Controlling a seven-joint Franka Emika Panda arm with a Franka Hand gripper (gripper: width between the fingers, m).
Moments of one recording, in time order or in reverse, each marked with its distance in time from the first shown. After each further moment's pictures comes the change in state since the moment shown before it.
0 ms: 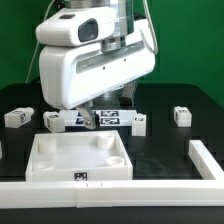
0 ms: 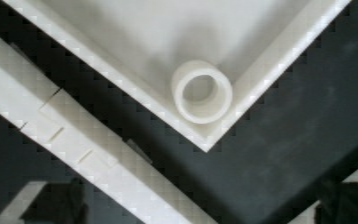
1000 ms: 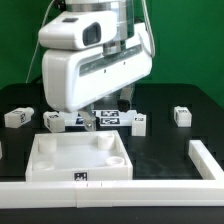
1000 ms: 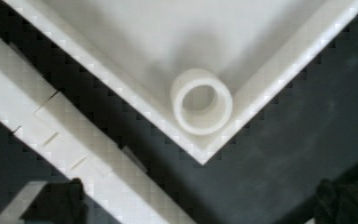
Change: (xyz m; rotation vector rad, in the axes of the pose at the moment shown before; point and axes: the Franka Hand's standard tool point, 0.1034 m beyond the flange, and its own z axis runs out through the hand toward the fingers) arm -0.016 -0.006 0.013 0.003 -0.026 -0.187
